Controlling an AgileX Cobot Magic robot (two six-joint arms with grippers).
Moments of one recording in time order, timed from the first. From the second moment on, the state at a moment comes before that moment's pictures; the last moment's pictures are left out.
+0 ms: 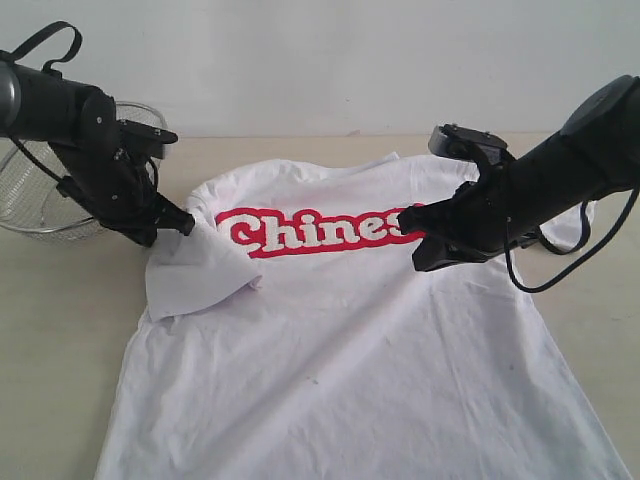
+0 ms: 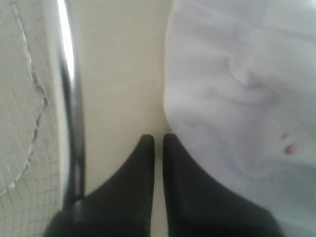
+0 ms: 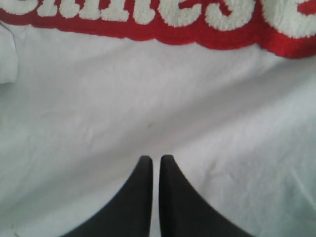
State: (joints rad) left arm -0.19 2.19 -1.49 0.12 0.64 0.05; right arm 0.06 1.90 -1.10 0.89 0.62 -0.76
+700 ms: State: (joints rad) left arm -0.17 2.05 -1.55 -0.22 1.04 0.25; right arm 0.06 1.90 -1.10 0.89 0.58 -0.76
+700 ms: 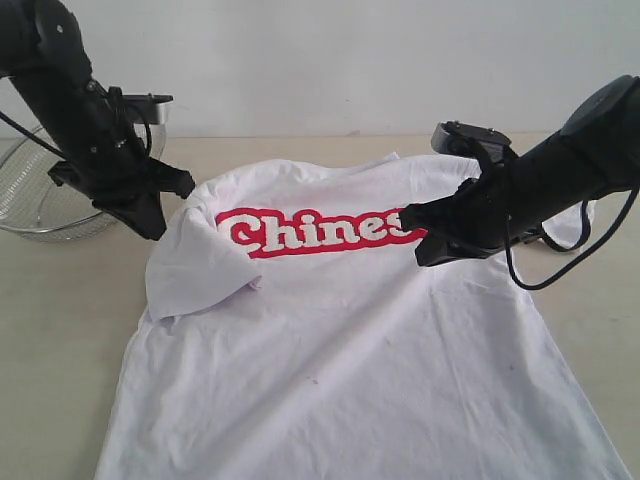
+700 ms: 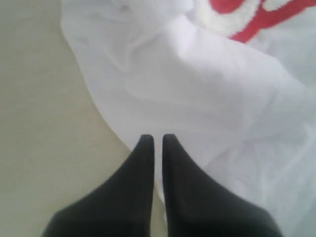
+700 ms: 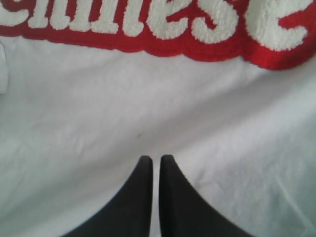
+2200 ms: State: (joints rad) left arm -0.11 2.12 -1.35 -0.41 0.91 0.18; right arm 0.06 1.90 -1.10 0.89 0.61 -0.77
